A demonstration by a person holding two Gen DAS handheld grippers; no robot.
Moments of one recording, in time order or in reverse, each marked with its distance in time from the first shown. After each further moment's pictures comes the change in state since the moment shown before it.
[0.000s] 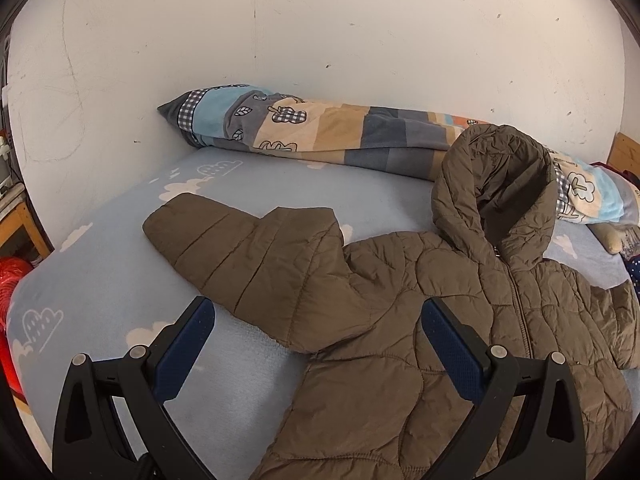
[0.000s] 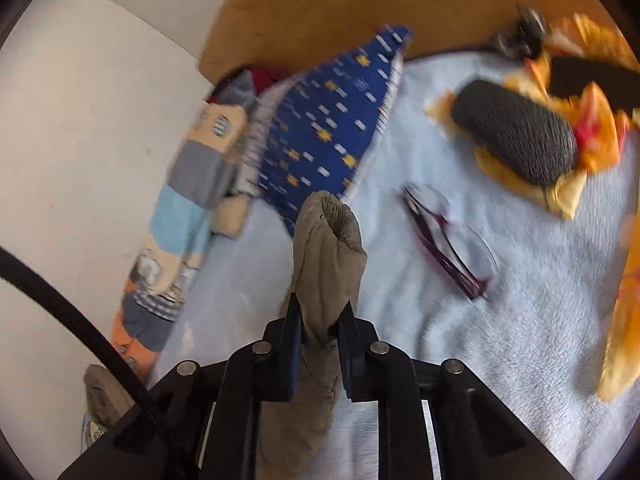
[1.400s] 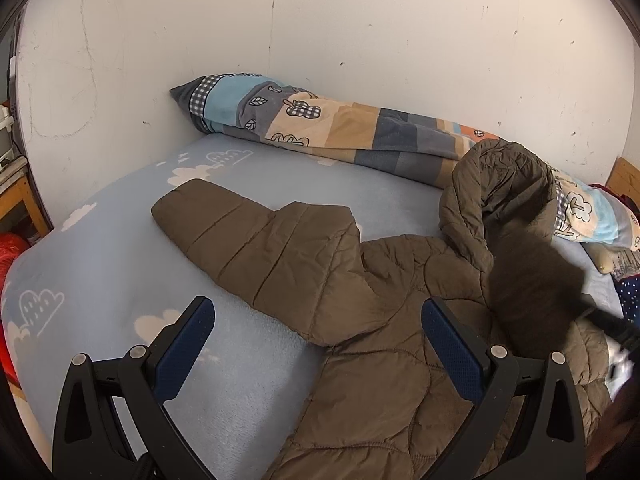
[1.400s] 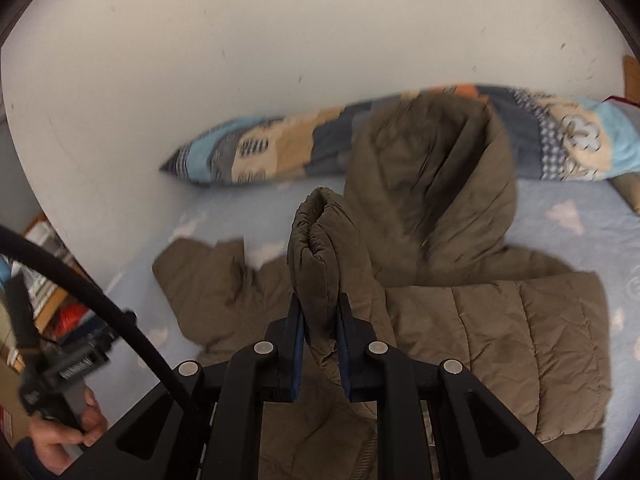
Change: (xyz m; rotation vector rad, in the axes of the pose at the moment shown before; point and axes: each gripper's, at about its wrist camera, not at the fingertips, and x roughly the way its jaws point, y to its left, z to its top) left arm -0.009 0.031 0.003 -0.074 0.029 -0.030; right arm -0.014 0.392 -0.412 -0.993 0.457 0.564
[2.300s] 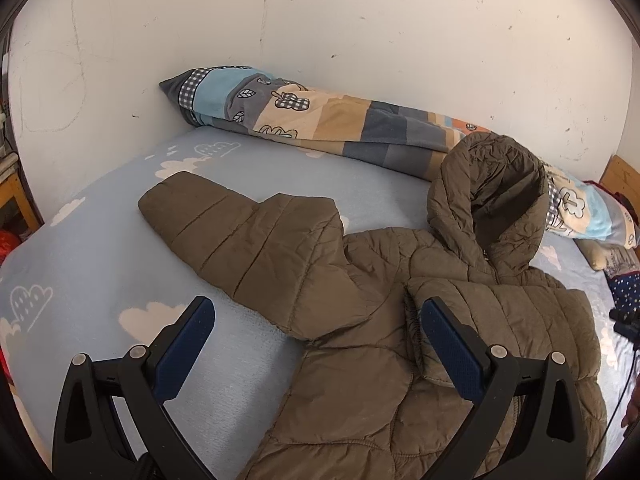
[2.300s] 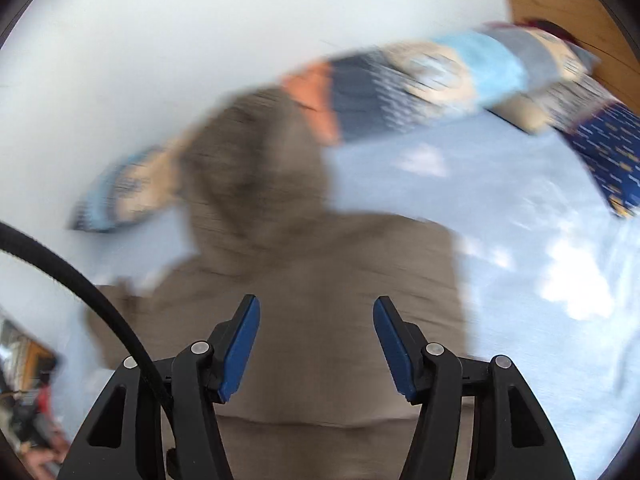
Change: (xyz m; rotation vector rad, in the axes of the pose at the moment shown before) left arm 0.005 -0.015 -0.002 0.005 0.028 -0.024; right arm -0.060 -0.172 -0.017 0.318 0.039 -0.308
